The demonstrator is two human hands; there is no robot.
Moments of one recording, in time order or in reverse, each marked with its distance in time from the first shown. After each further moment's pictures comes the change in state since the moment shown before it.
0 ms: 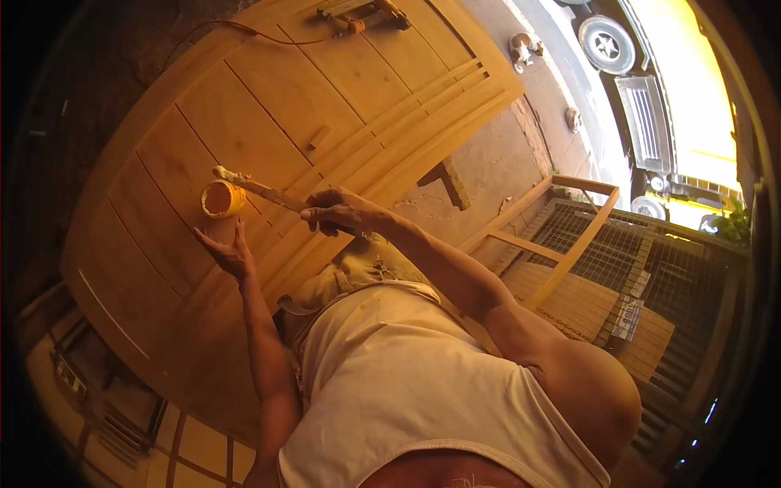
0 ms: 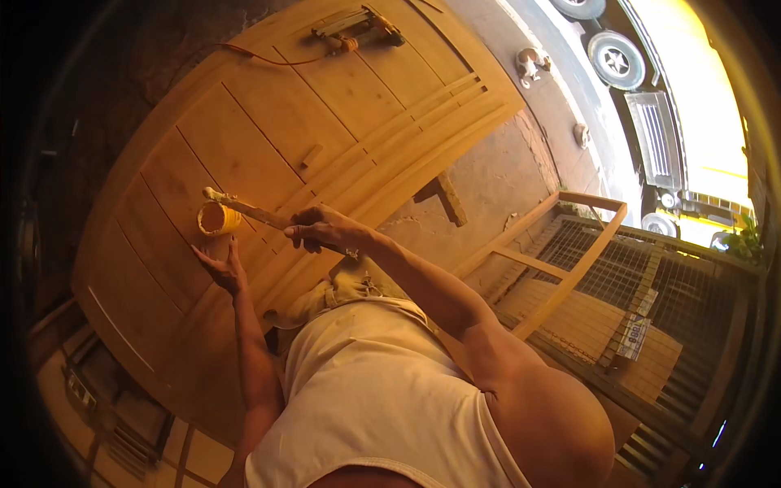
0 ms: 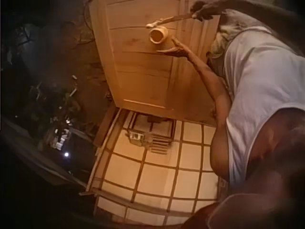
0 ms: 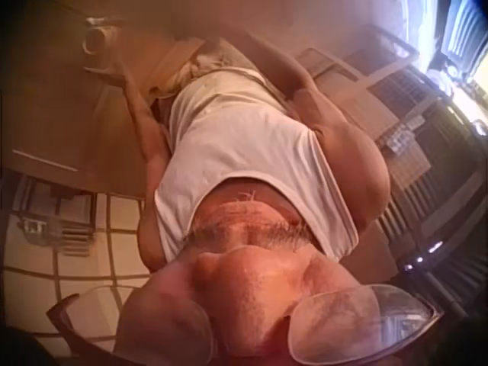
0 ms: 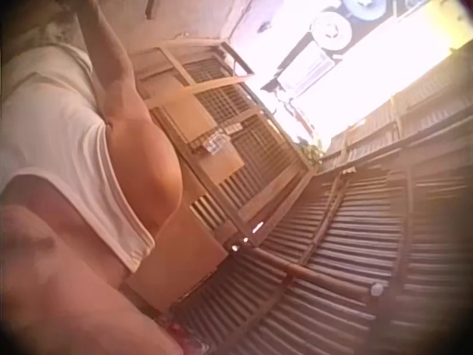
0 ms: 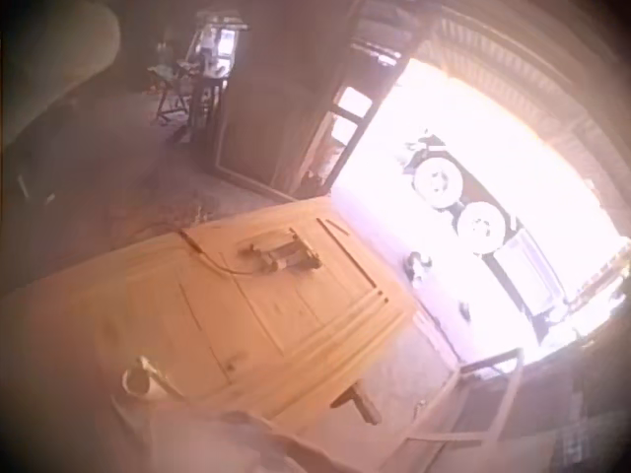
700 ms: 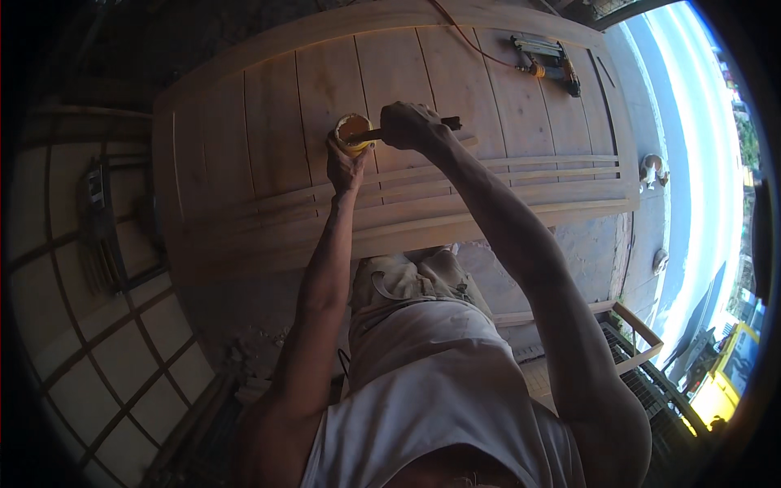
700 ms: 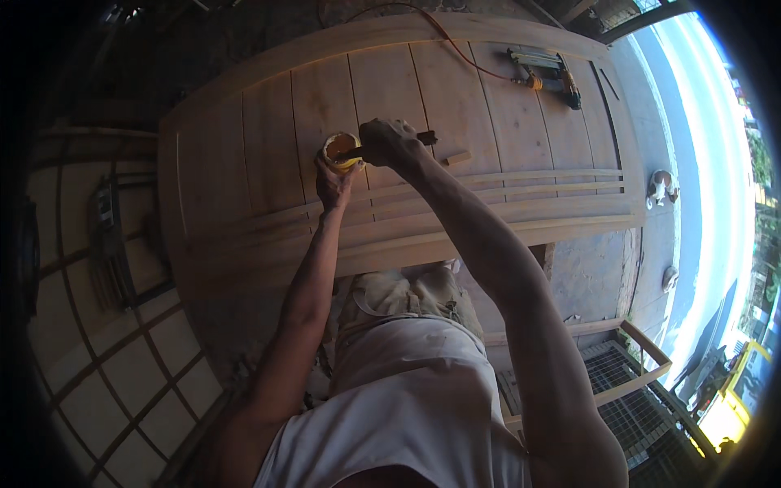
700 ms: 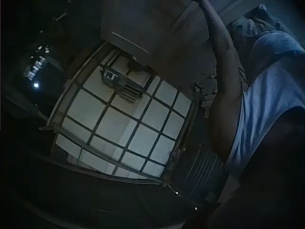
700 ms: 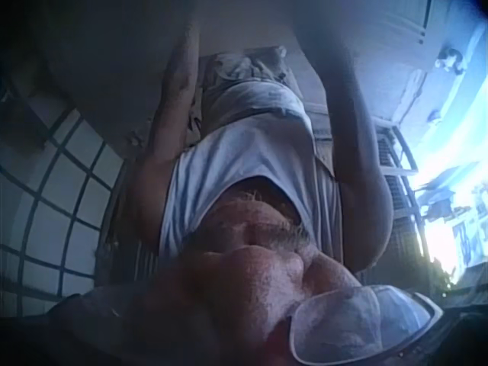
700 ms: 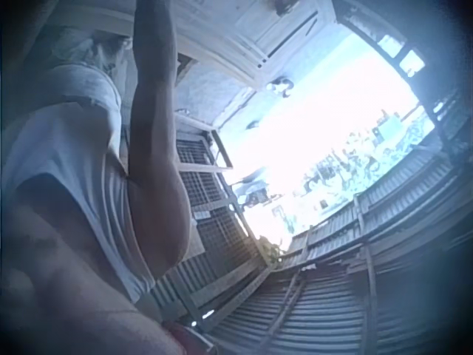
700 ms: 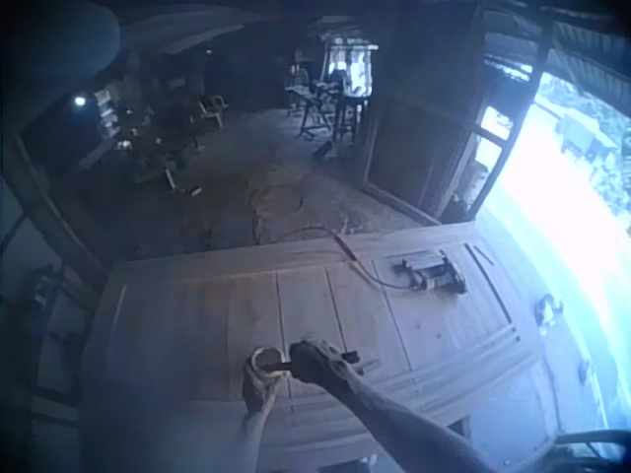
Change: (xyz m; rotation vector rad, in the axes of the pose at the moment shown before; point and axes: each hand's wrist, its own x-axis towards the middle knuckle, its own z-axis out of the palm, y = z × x) left_hand 0.031 -0.016 -0.008 -0.056 0.250 -0.079; right_hand 0.171 -0.088 0.080 -1.408 -0.132 -0.289
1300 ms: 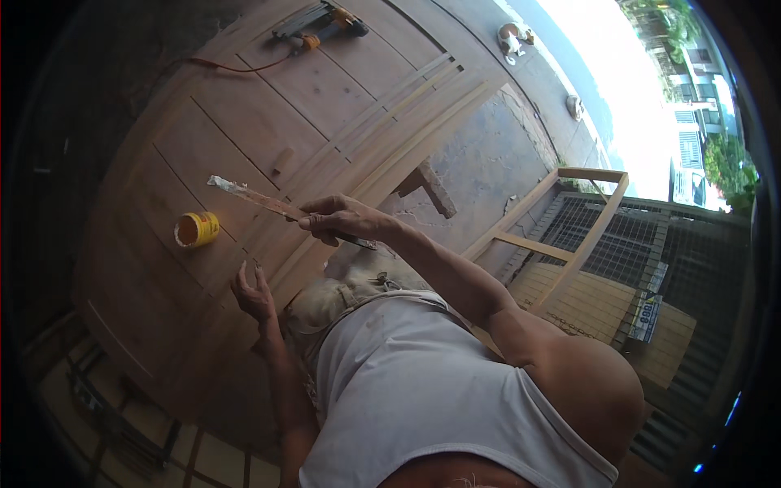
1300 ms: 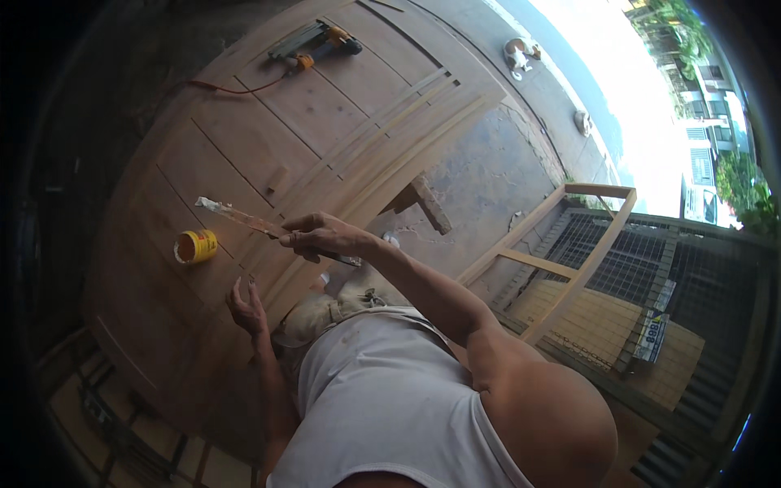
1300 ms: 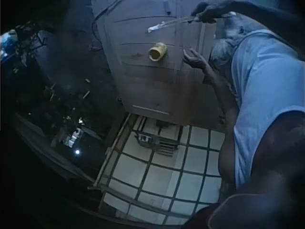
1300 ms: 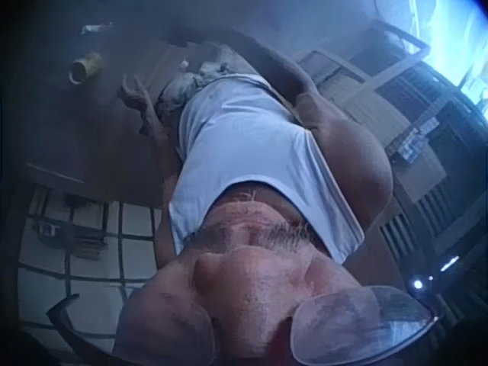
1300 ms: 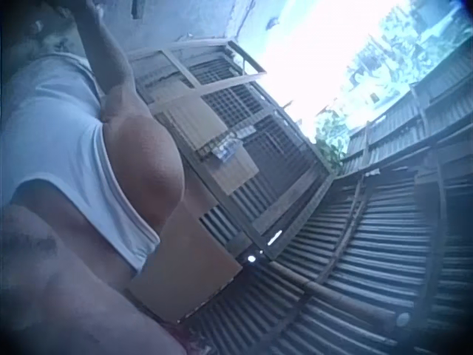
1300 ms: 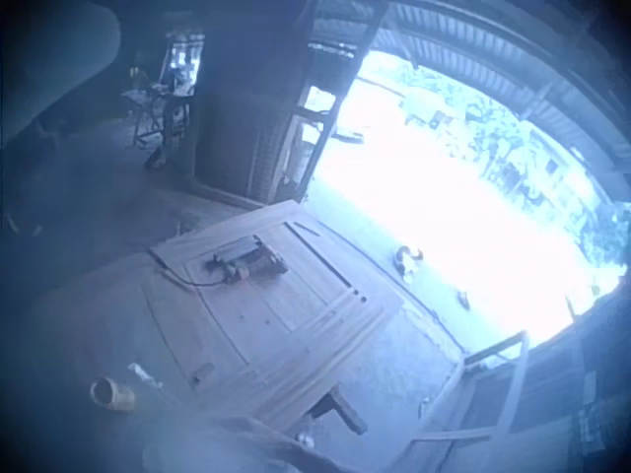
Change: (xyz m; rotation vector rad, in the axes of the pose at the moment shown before) left_hand -0.152 0.014 -0.022 0.424 -0.288 0.161; right_hand -0.281 0.097 0.057 1.655 0.137 0.169
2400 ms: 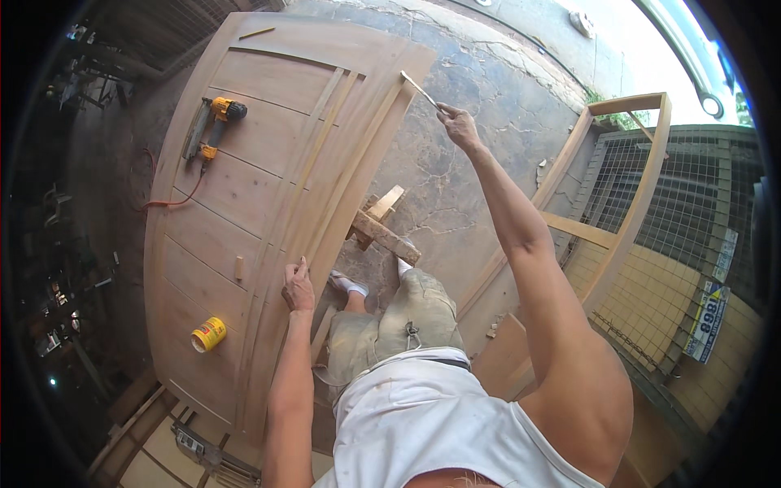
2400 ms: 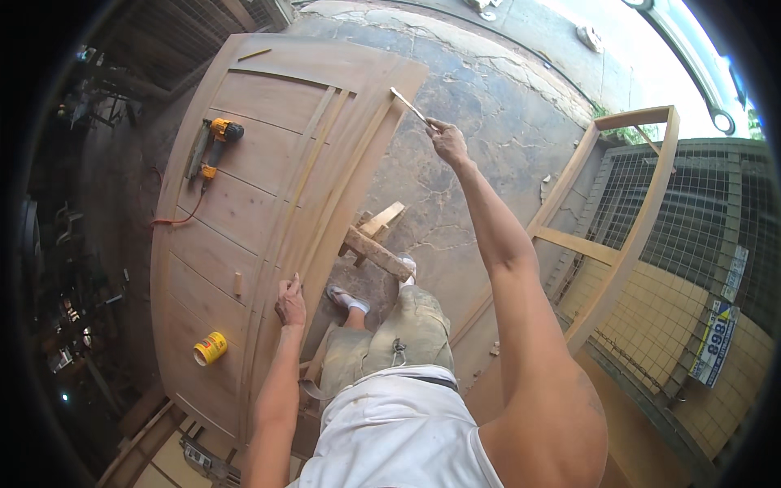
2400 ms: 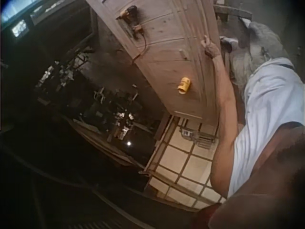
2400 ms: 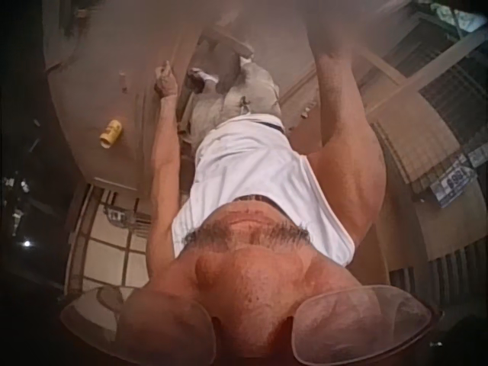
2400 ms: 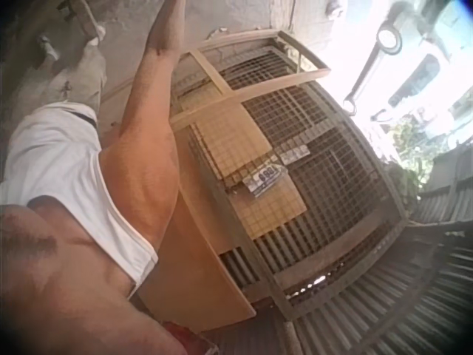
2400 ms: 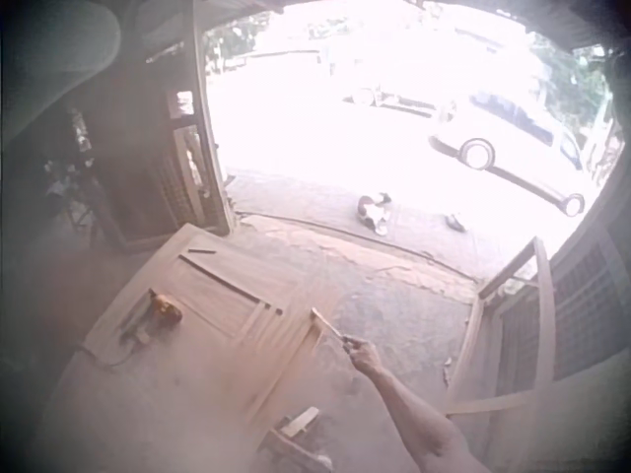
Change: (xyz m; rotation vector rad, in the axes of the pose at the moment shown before) left_hand -0.002 0.304 0.201 0.372 -0.427 0.561; right_hand -0.204 0.108 -0.609 -0.387 1.264 0.020
